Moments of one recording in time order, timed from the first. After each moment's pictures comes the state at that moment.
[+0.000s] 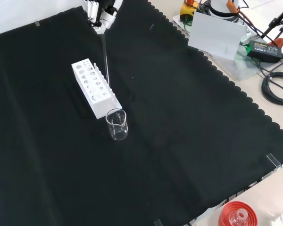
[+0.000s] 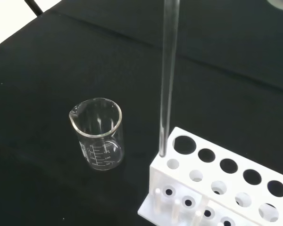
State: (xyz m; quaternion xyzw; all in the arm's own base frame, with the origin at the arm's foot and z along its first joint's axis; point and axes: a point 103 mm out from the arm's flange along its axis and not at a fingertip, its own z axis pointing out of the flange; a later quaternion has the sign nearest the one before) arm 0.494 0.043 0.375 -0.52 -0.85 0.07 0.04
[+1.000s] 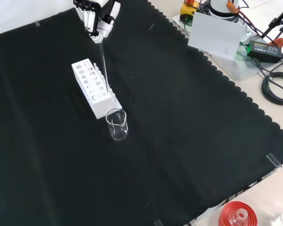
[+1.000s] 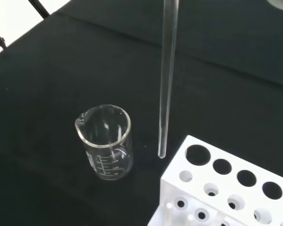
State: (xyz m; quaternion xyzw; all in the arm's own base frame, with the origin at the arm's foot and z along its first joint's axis) arm 0.514 0.057 0.362 -0.51 -0.85 0.07 0.05
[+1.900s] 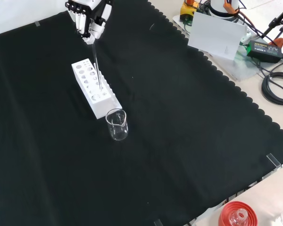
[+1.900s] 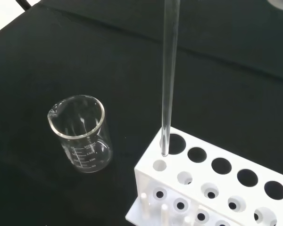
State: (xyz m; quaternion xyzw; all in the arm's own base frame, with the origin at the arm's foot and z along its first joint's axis) arm 0.528 0.028 0.347 -0.52 -0.85 0.07 0.06
